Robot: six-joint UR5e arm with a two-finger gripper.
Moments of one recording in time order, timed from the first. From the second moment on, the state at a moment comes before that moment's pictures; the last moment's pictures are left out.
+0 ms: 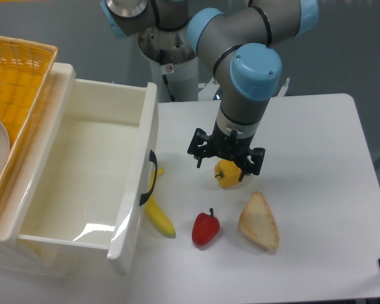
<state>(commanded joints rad) 2.54 -1.88 -1.47 -1.36 1.52 0.97</state>
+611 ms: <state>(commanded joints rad) 2.72 -2.07 -1.41 -1.30 1.62 1.40</state>
